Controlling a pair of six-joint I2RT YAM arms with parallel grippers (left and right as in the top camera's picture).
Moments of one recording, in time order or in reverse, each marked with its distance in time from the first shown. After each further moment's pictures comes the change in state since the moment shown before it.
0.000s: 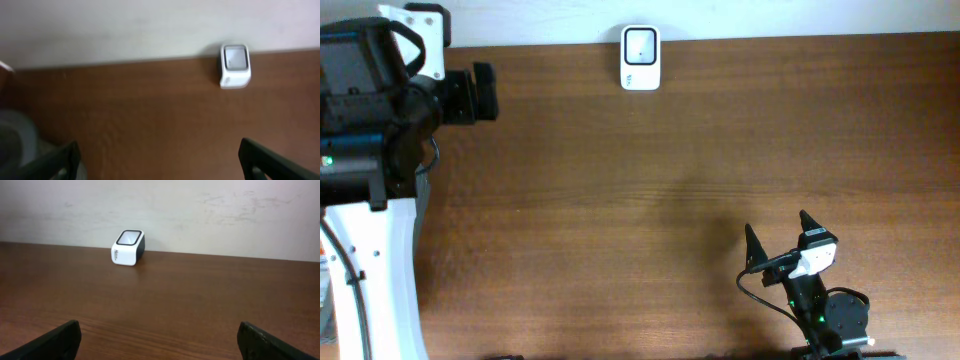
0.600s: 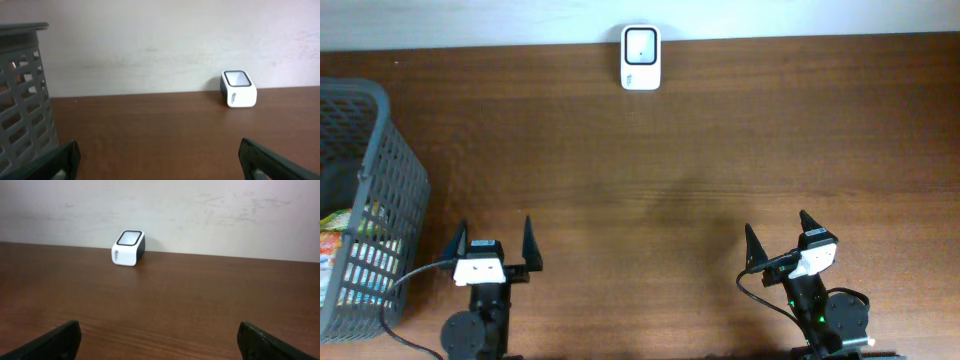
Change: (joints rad) left arm 0.002 -1.424 -1.839 1.085 -0.050 -0.046; right arm 0.000 -0.001 0.000 0.001 0.000 0.001
